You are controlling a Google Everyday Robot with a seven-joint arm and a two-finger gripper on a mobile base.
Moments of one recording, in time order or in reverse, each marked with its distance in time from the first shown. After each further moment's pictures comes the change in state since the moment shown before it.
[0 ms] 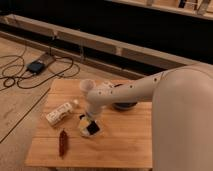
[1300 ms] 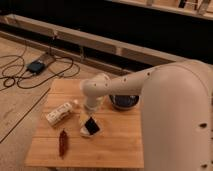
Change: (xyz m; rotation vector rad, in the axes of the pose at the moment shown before) arm -0.034 -0.029 -0.018 0.066 0.114 -0.056
